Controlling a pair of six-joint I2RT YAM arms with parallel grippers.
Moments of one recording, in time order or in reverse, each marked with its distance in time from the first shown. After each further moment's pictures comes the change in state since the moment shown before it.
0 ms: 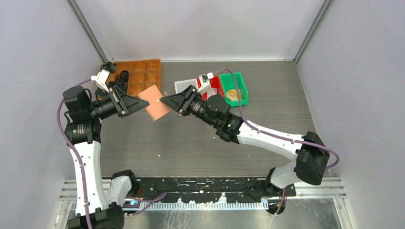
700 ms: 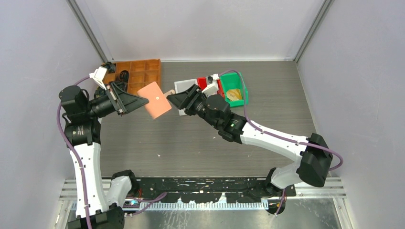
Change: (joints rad) left arm 0.000 -0.014 0.000 0.153 0.061 -0.167; right arm 0.002 -0.044 0.000 -0.179 0.171 -0.035
